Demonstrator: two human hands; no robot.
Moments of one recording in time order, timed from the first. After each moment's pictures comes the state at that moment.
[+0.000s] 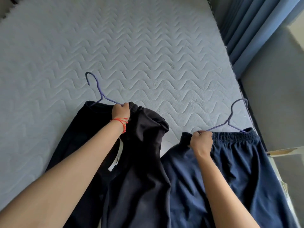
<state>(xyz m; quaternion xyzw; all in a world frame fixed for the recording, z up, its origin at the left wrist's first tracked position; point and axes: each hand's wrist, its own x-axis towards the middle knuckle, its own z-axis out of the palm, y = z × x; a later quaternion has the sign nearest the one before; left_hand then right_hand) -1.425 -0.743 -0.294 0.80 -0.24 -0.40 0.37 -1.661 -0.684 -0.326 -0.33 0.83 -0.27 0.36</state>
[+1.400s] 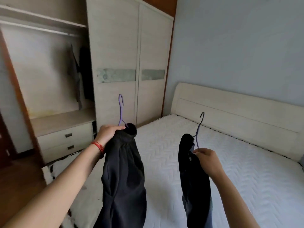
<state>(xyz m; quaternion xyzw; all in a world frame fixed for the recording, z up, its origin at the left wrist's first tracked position) -1.177 -0.298 0.172 0.68 -0.13 -0.18 0.70 -1.415 -0.505 0.133 -0.78 0.41 -0.25 0.41</state>
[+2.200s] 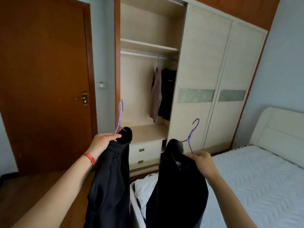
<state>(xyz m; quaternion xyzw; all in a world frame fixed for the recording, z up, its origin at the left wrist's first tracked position) -0.826 0.080 0.182 0.71 -0.05 -0.02 0.70 -0.957 -0.214 0.157 -0.81 0.21 -0.17 0.53</state>
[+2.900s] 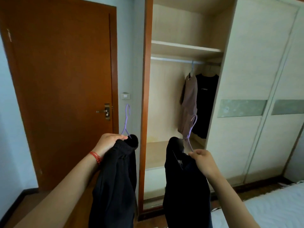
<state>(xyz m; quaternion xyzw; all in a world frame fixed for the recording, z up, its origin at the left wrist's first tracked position) -0.530 0.139 0.212 0.72 -0.03 0.00 0.70 -0.603 -0.148 0.173 -0.82 0.12 -0.16 0.54</state>
